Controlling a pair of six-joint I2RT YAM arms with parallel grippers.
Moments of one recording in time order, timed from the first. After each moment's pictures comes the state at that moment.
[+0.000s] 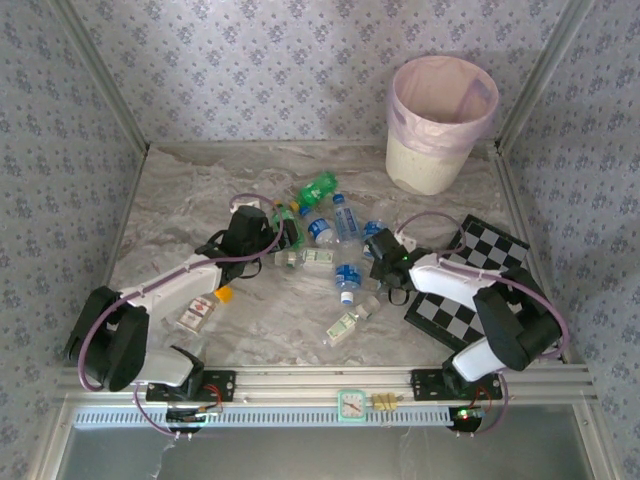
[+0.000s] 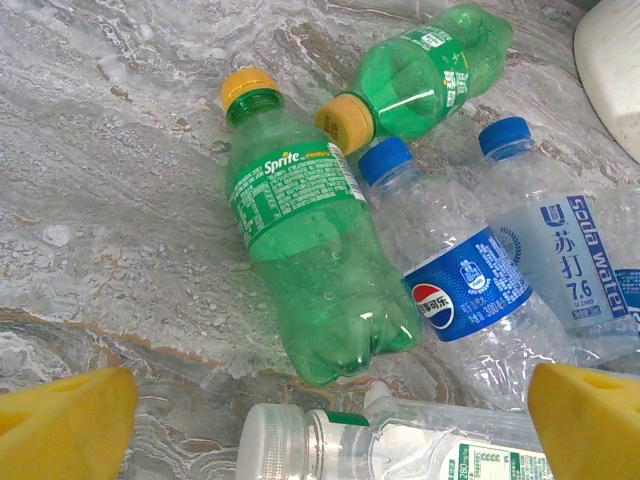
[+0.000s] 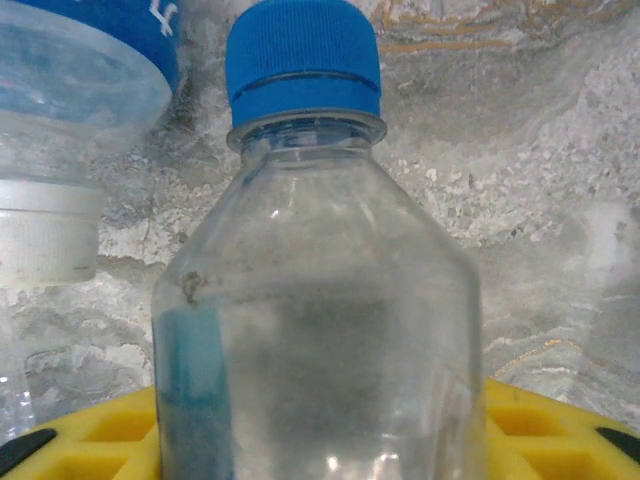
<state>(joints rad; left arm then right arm) -0.57 1.36 0.77 -0.09 -0.13 -0.68 0.61 1.47 0.73 -0.41 0.30 0.87</state>
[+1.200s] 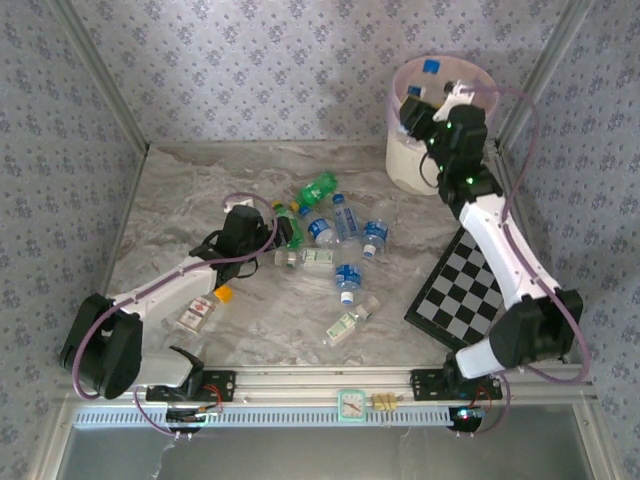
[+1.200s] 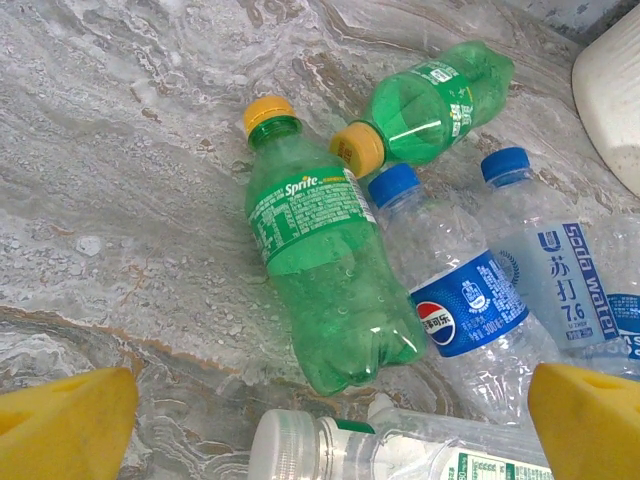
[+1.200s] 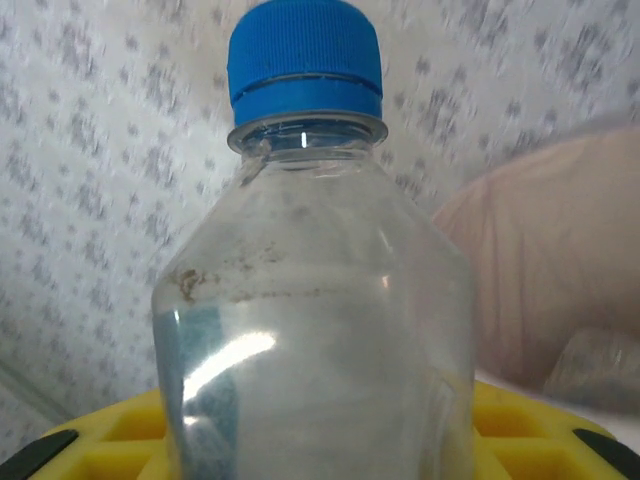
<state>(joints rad) -0.55 1.32 0.76 -0.10 -0.15 -0.70 0.20 1.49 1.48 0.00 0.01 0.44</state>
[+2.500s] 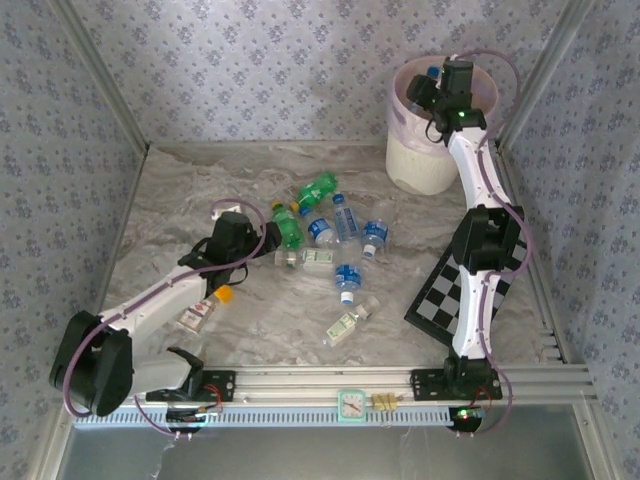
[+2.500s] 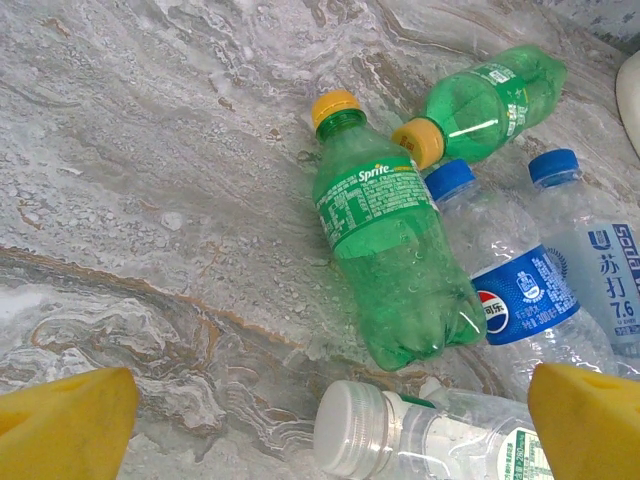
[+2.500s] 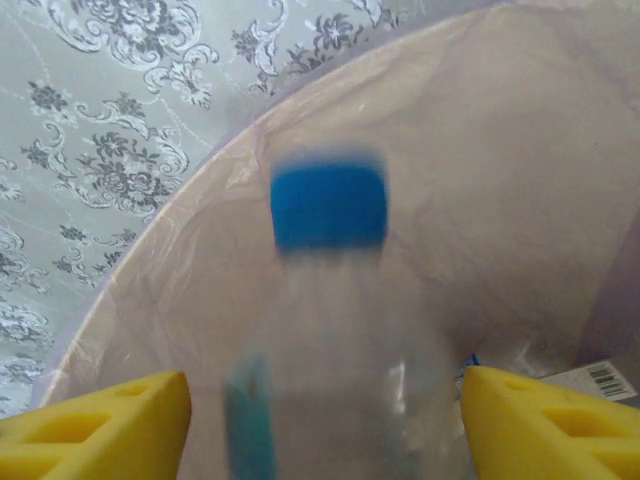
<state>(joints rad) -0.51 1.22 0.70 -0.15 -0.17 -0.70 0.06 2.23 2.33 -0.46 0.01 0.42</state>
